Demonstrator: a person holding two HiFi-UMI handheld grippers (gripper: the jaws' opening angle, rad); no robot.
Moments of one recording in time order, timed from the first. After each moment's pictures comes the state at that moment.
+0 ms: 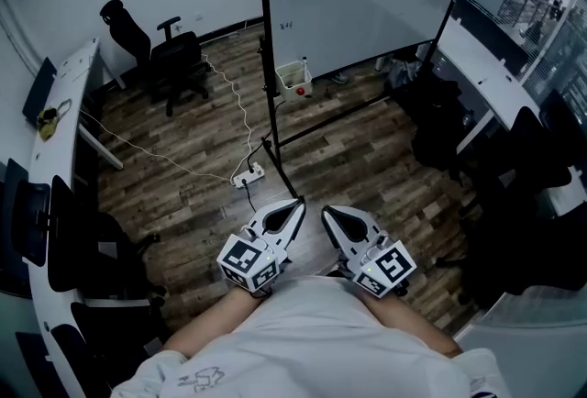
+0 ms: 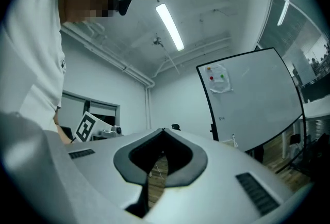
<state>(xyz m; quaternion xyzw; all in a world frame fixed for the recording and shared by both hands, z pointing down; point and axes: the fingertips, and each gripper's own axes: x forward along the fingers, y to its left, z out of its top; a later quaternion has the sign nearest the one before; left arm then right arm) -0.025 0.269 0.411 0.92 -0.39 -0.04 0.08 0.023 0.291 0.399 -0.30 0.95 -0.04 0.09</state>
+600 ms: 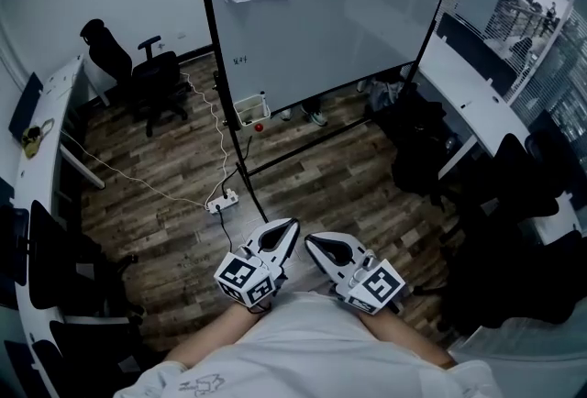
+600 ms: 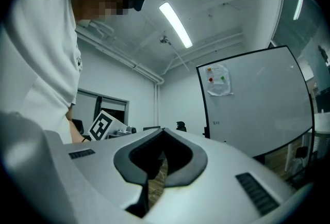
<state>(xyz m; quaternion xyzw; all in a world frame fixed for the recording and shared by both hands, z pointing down) 0.099 0.168 0.413 0.91 -0.39 -0.08 0.11 0.127 0.215 0.391 -0.23 0.97 -0.01 0.07</state>
